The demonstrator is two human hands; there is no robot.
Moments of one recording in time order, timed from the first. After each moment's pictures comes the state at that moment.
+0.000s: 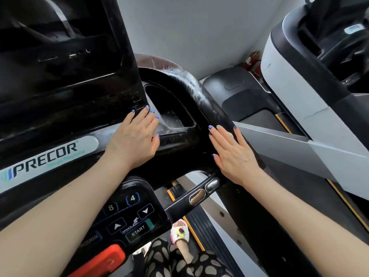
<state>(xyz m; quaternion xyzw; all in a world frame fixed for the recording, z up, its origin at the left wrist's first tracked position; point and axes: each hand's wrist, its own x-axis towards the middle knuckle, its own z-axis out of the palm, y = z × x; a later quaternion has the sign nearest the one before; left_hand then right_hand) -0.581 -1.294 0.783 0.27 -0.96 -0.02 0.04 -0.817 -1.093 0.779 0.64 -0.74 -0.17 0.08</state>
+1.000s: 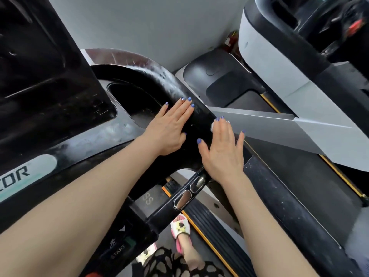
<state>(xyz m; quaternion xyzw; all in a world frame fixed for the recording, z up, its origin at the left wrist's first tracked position) -0.717 -1.266 0.770 0.13 -0.98 -0.15 -0.03 -0.794 -1.091 0.782 0.36 -0.93 0.04 -0.06</state>
